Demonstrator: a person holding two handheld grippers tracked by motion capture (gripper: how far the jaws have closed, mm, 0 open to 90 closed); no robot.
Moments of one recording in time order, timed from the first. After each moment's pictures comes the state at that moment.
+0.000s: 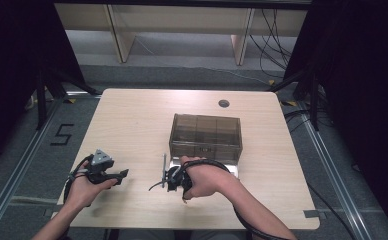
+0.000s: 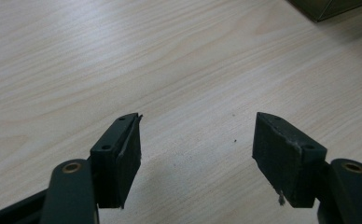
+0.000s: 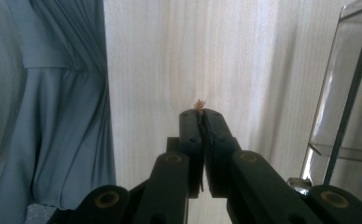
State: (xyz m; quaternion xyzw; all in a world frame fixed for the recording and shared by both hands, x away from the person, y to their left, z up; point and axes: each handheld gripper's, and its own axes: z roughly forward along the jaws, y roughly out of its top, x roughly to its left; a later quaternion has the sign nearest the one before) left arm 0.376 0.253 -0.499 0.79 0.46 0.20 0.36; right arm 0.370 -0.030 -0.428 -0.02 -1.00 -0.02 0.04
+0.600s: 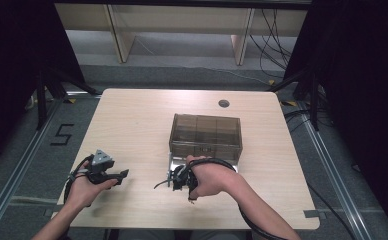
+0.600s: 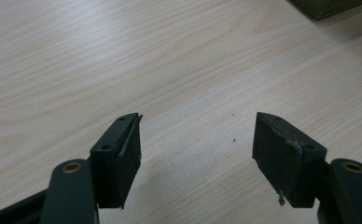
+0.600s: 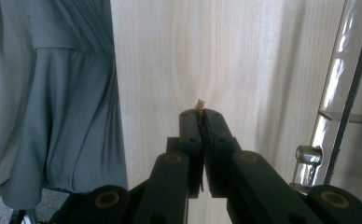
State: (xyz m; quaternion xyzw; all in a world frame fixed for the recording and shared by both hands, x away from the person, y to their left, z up) left arm 0.376 0.252 -0.499 0.79 0.46 0.20 0.35; right arm 0.371 -0.043 -0.424 -0.03 -1.00 -0.01 0.05
